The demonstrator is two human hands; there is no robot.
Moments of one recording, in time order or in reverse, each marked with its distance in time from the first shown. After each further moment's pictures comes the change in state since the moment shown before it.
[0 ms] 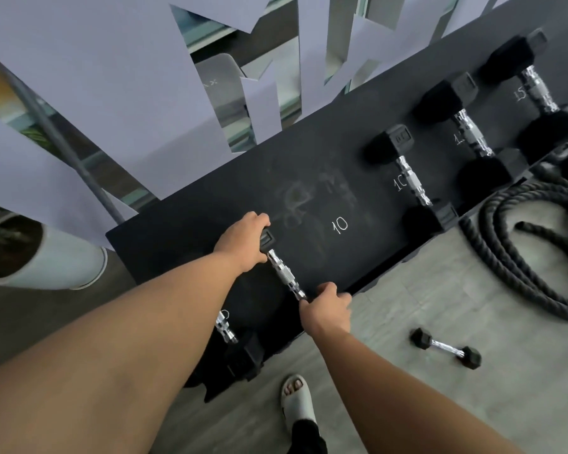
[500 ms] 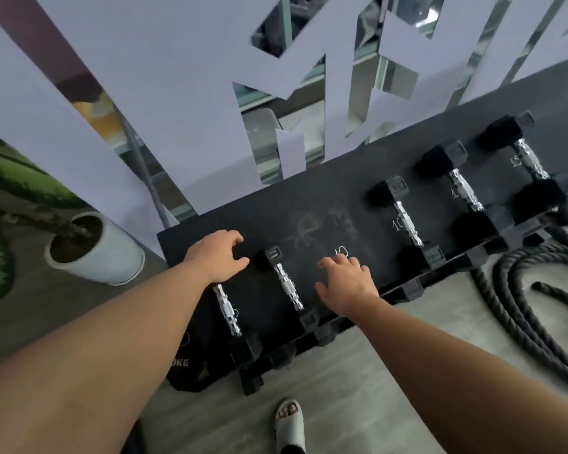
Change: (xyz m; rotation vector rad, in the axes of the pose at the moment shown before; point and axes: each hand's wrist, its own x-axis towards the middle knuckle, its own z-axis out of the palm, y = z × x) left_hand -0.111 0.005 -0.086 -0.002 0.096 -0.281; right_hand -0.031 -0.039 -0.139 -0.662 0.023 -0.794
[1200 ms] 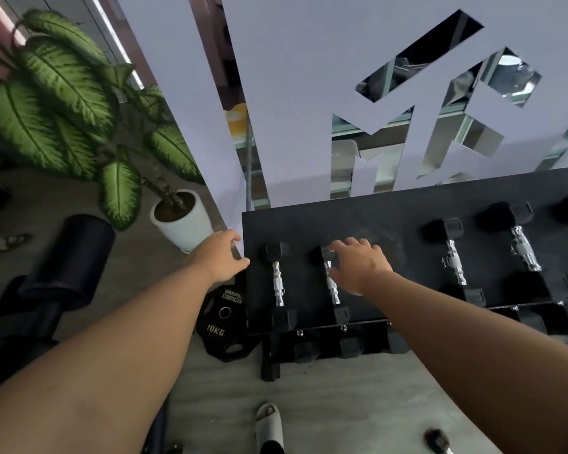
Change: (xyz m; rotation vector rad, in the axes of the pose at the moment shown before) left_hand -0.188 -0.055 -0.028 -0.210 0.245 -0.316; right_hand -0.069 -0.077 -0.074 -0.255 0.005 -0.397
